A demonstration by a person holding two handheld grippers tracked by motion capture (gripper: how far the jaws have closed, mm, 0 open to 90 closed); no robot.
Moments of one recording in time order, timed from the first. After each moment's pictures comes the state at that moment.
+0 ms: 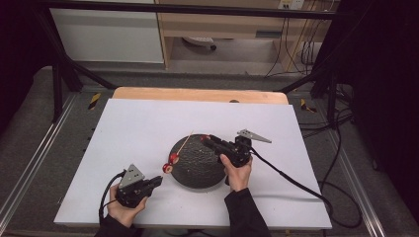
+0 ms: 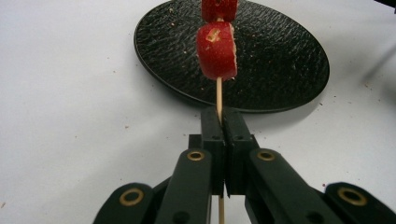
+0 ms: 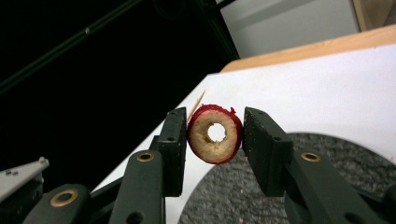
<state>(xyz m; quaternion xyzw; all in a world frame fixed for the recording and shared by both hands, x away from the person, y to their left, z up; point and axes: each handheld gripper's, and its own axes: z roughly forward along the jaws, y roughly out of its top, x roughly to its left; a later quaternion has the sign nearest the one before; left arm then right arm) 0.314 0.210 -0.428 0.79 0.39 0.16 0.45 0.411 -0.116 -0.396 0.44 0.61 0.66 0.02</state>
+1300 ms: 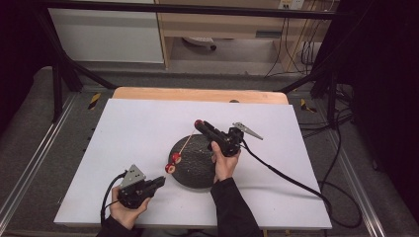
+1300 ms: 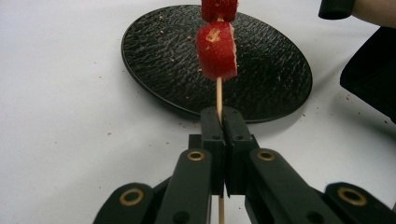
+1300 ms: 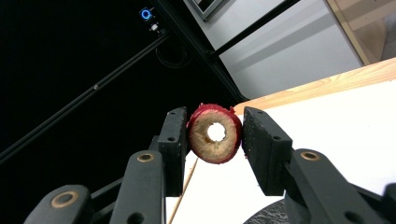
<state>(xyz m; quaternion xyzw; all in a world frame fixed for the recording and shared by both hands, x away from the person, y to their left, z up) 0.311 0.204 -0.426 0.78 0.39 0.15 0.47 0.438 -0.089 -0.400 0.46 0.53 0.71 0.02</state>
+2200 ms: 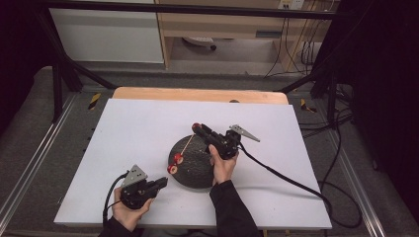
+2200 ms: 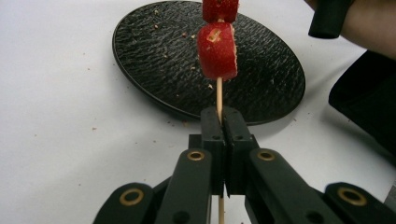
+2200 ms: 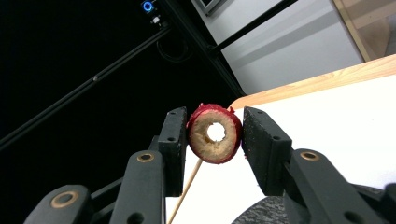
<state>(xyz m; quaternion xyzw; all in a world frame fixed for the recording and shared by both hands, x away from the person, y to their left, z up) 0.310 0.196 -0.427 0.76 0.42 0.12 0.48 0.435 -0.083 -0.409 0.45 0.54 0.71 0.03</state>
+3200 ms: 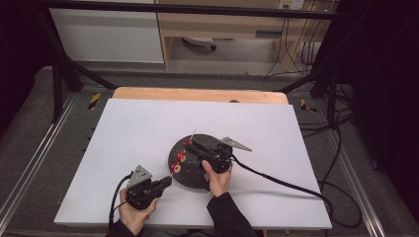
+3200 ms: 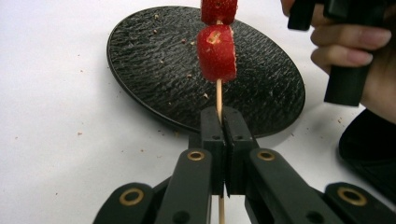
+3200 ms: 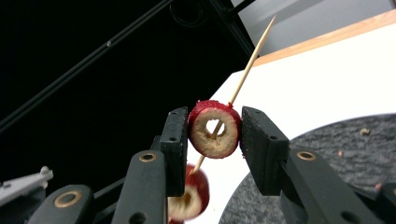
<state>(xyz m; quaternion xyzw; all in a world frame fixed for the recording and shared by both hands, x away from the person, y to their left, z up) 0.310 0.183 -0.429 0.75 0.44 0.13 0.48 0.406 -0.066 -0.431 0.43 0.58 0.69 -0.03</state>
